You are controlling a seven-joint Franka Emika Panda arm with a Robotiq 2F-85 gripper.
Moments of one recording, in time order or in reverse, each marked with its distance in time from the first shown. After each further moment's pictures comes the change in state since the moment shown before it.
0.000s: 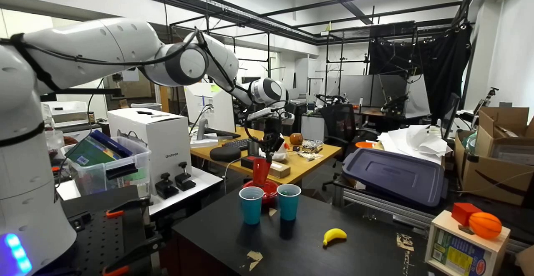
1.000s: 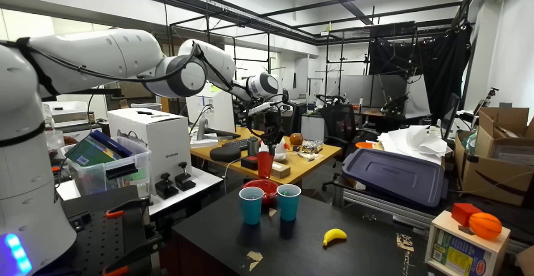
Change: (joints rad) arm 0.031 0.091 -0.011 0.225 -0.011 -0.032 -0.004
